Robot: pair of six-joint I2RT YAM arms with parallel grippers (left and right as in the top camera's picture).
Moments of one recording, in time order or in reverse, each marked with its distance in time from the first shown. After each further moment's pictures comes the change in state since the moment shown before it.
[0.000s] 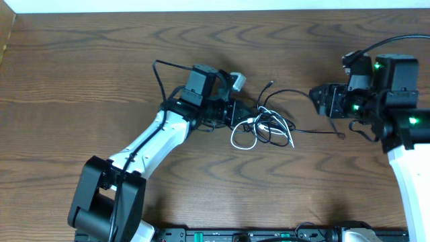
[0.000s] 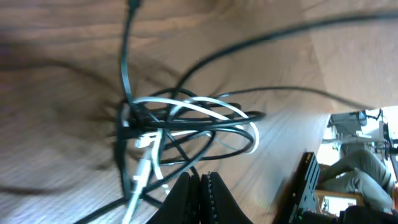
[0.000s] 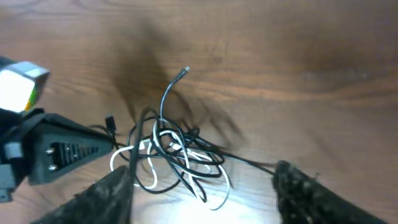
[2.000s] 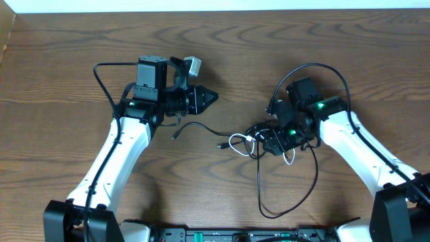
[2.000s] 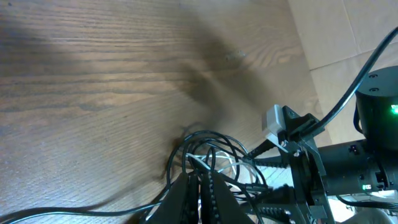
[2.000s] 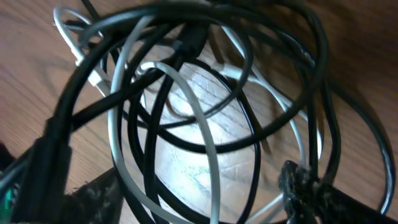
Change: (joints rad) left arm 0.235 -0.204 0.000 -0.166 0.004 0.030; right arm 0.307 0.333 -0.217 0.029 -0.039 -0.212
